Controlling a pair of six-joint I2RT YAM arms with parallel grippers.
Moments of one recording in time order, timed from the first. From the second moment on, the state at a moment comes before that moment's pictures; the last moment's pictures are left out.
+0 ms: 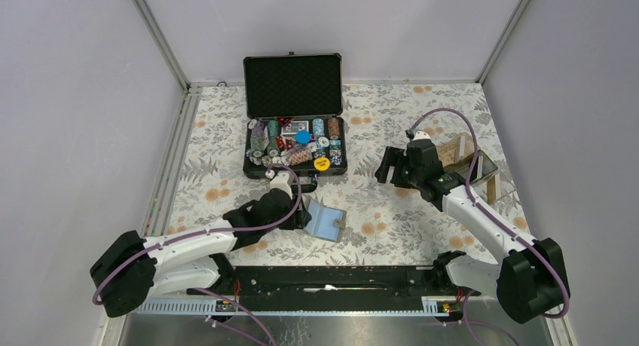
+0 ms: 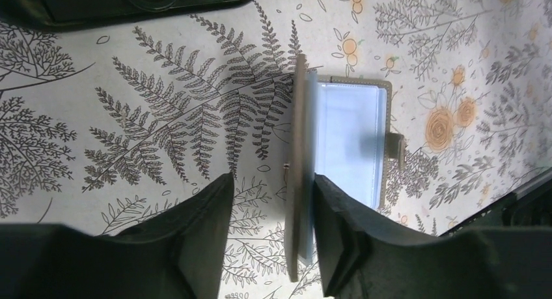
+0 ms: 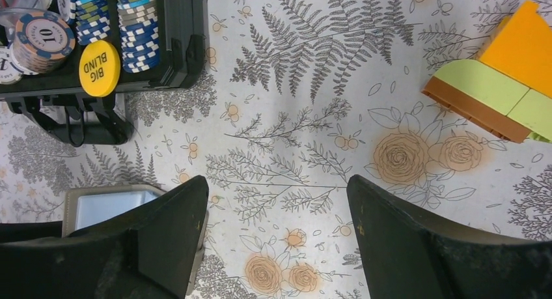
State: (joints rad) left arm -0.90 1.04 0.39 -0.07 -0.17 -0.79; right arm 0.39 1.14 0.70 -0.31 -0.01 0.52
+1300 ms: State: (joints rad) left arm -0.76 1.06 0.40 -0.04 0.06 -0.68; right arm -0.28 1.73 1.25 -0.43 0.03 0.25
